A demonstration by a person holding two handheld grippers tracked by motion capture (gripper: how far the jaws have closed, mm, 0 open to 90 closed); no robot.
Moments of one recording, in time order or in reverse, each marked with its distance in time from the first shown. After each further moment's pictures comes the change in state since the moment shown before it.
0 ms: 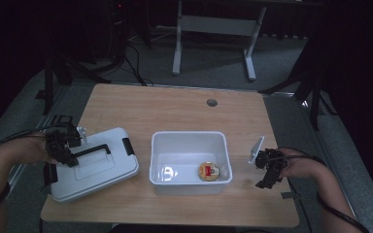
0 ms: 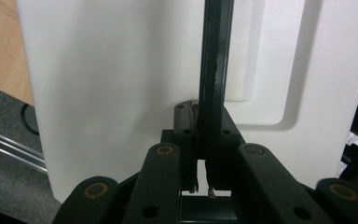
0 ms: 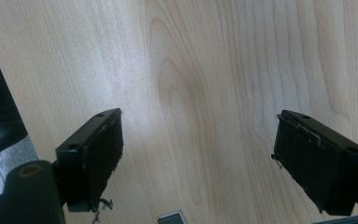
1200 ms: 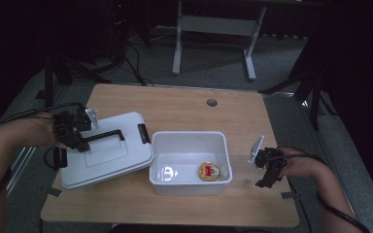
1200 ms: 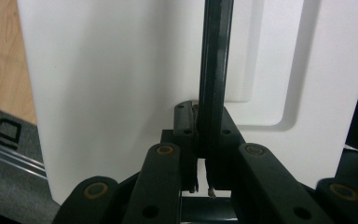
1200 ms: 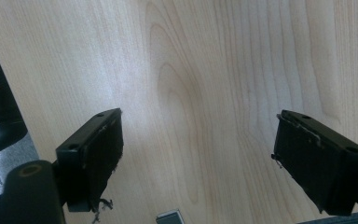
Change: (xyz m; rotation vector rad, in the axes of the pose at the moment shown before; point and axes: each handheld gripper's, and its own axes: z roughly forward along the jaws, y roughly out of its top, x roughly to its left) left arm -0.020 0.051 -0.066 -0.059 0.038 0.092; right arm 0.002 0.003 -0.005 0.001 -0.010 -0.002
